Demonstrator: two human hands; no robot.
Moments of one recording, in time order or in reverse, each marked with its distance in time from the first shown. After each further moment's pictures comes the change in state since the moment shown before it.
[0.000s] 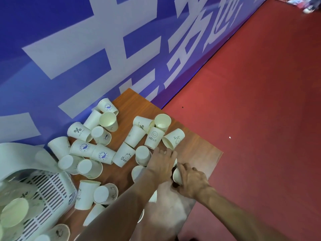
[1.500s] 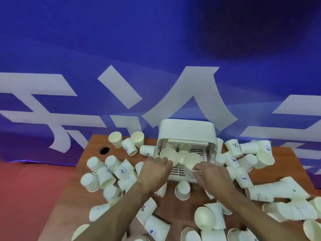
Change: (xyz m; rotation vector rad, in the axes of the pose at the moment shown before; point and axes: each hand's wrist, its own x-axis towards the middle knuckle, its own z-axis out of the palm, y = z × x) left_hand -0.488 -0.114 0.017 -0.236 0.248 -1.072; right_hand -0.084 -0.387 -0.042 -0.270 0.361 -1.035
